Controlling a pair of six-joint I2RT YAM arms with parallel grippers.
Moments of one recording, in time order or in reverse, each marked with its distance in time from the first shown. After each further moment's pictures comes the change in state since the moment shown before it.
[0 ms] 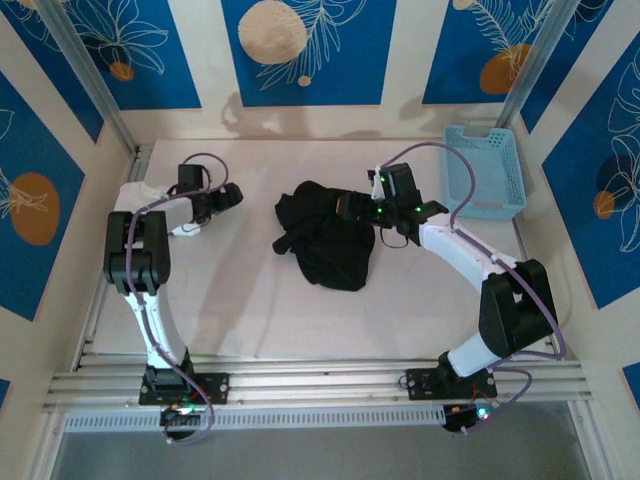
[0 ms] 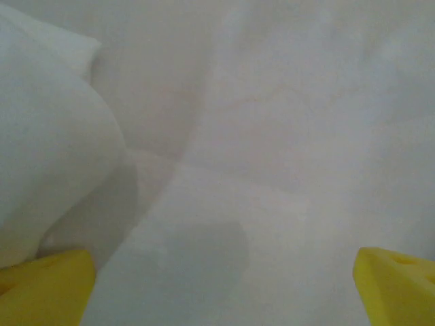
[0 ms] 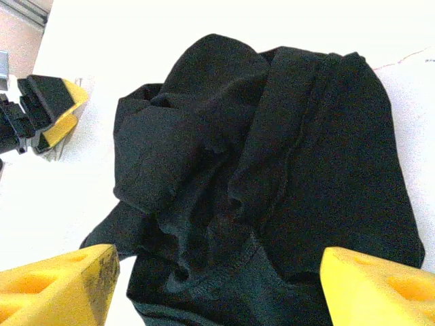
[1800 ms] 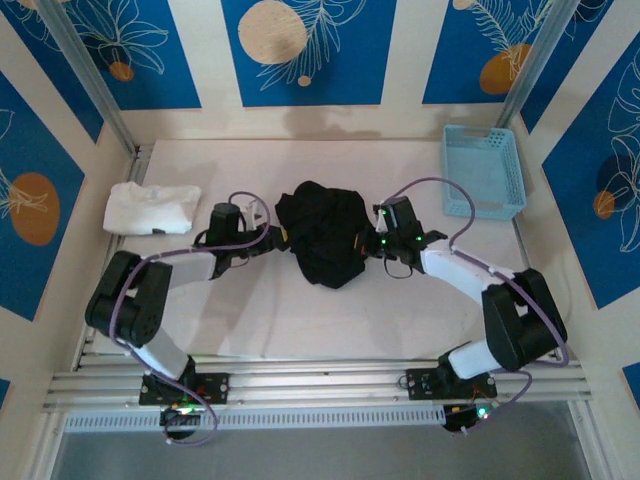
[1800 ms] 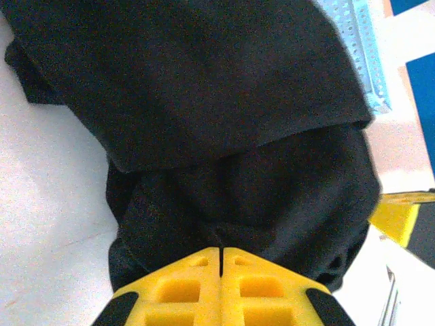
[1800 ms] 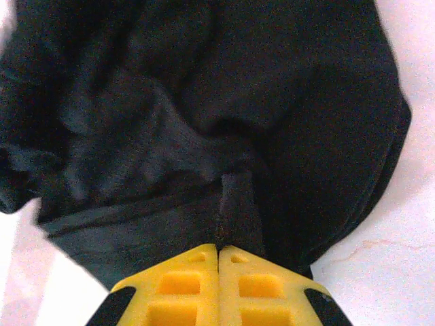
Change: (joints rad) left arm -0.341 -0.421 -0.553 0.438 0.356 -0.213; right arm 0.013 -0.105 -0.272 0.087 0.006 0.077
